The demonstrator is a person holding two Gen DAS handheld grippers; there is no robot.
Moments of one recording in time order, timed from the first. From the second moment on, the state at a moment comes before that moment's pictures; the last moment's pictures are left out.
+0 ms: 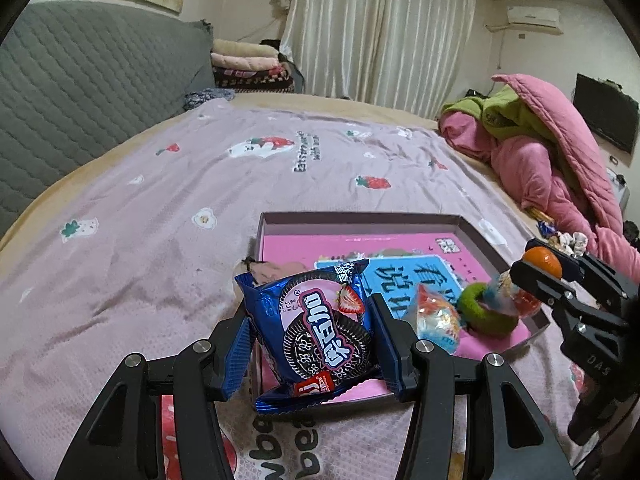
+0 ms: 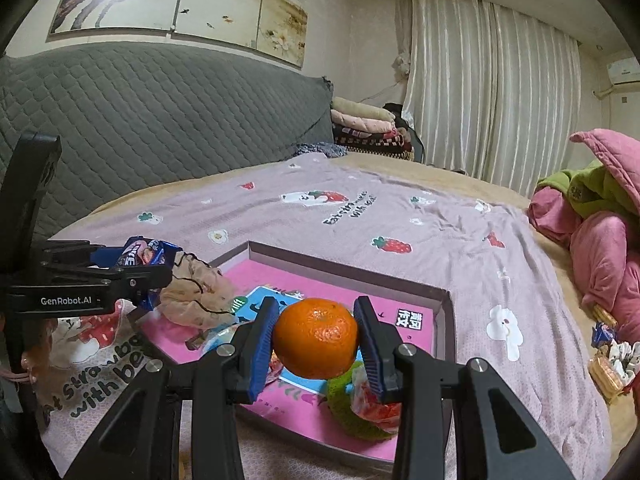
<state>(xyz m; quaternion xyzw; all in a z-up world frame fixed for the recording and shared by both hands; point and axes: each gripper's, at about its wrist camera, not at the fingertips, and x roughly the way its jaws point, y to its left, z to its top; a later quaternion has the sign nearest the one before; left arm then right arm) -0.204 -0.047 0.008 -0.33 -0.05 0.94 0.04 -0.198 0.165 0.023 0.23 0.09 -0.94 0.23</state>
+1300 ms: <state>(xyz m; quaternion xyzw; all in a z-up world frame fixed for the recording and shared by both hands) -0.226 -0.024 -0.042 -0.37 -0.02 0.93 0.04 -0.216 0.142 -0.028 0.31 0.12 -0.91 0.24</state>
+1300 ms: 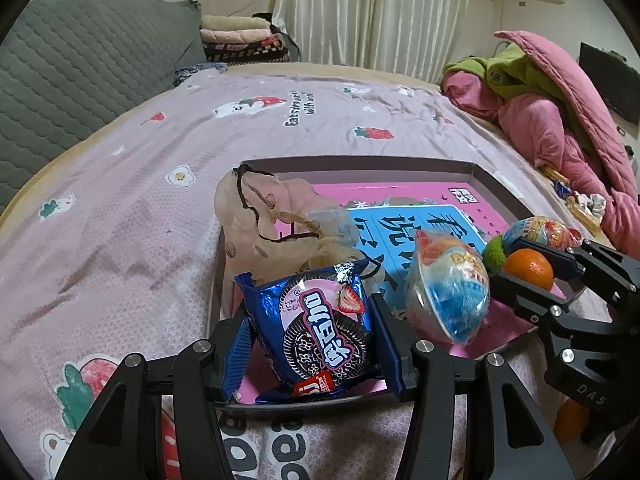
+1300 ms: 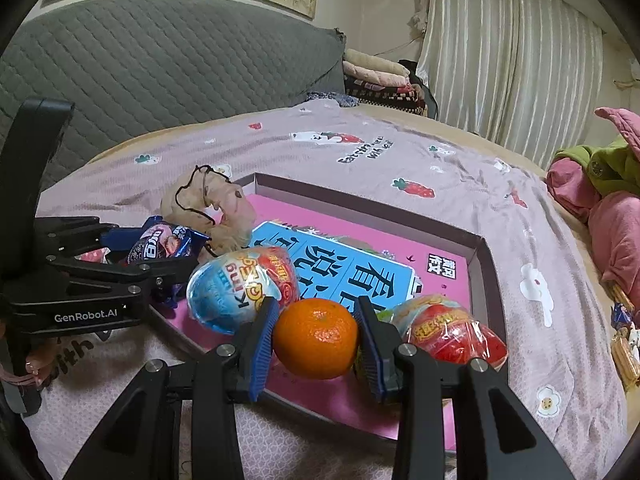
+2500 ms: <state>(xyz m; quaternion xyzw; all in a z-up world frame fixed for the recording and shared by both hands) -0.232 -0.018 -0.049 -0.38 0.00 0.92 0.04 -0.243 0.132 -0.041 0.39 0.13 -0.87 0.26</state>
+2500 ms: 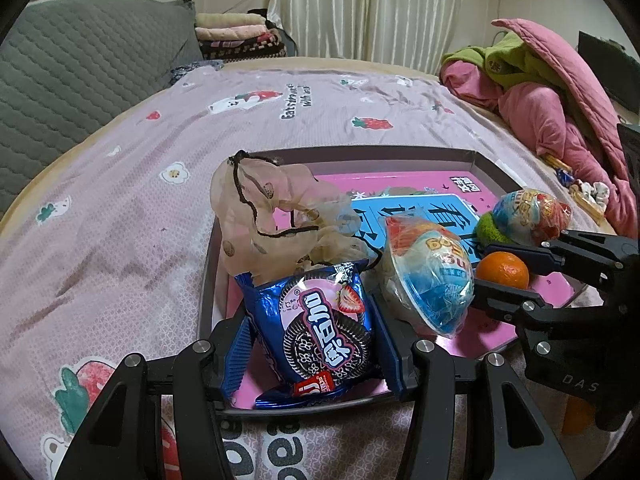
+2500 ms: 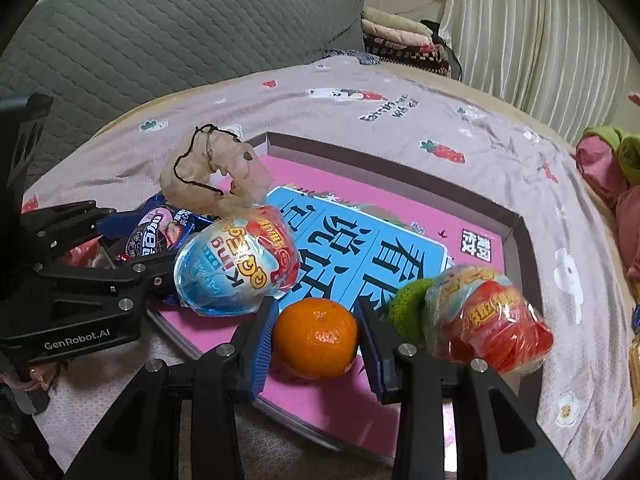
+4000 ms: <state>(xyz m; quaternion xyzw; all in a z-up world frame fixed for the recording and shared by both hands) -0.217 -0.018 -0.039 -0.39 0.01 0.92 0.04 -0.234 0.135 -0.037 0.38 0.13 -0.88 0.24</state>
